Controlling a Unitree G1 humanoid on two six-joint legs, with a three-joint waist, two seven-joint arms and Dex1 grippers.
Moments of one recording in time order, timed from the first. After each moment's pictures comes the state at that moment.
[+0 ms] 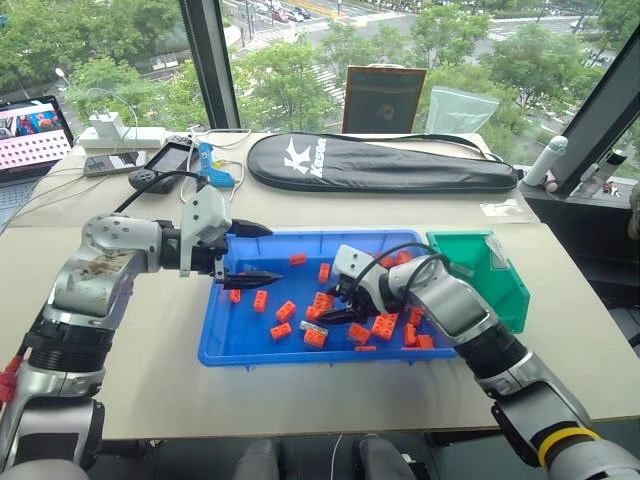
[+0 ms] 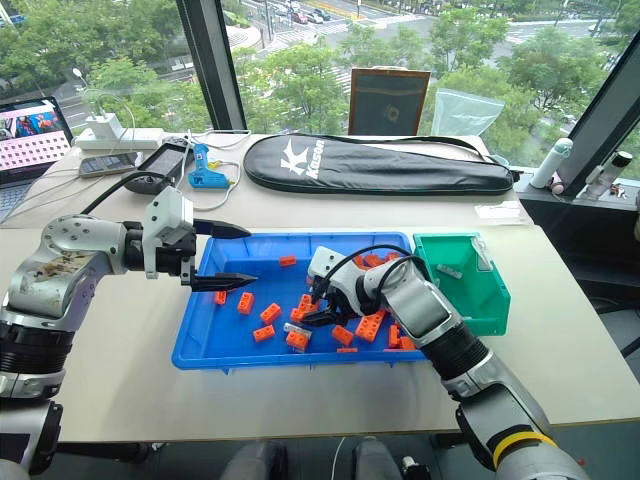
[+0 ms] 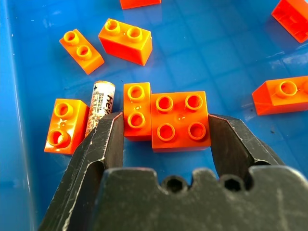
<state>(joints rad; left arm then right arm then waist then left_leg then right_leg) -0.66 0.81 -0.05 -0.02 -0.39 0.43 -1.26 -0.77 -0.44 0.47 0.02 0.10 0.77 0.97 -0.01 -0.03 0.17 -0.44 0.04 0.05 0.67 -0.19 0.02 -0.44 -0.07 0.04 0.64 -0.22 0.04</state>
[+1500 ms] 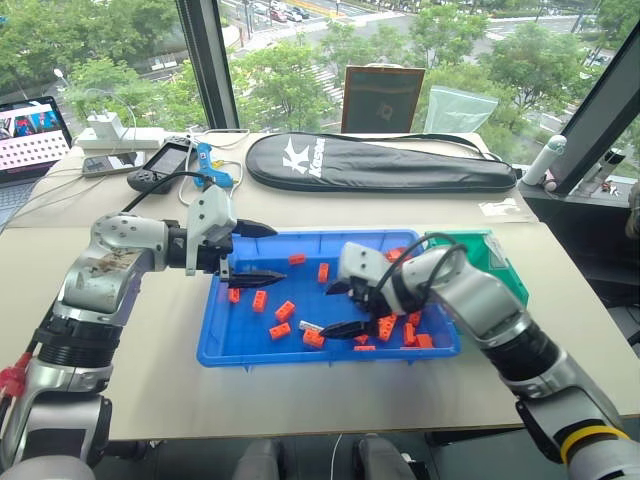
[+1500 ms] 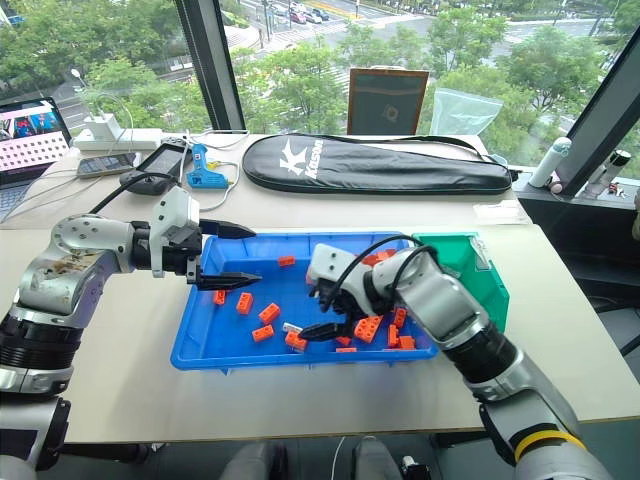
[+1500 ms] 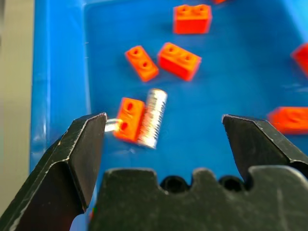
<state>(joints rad) -0.68 0.78 -0.06 0.01 -0.38 0.42 -1.27 -0.78 -0.54 0.50 -0.20 0.20 0.86 1.06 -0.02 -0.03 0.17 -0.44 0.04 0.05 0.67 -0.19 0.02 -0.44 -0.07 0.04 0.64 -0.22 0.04</state>
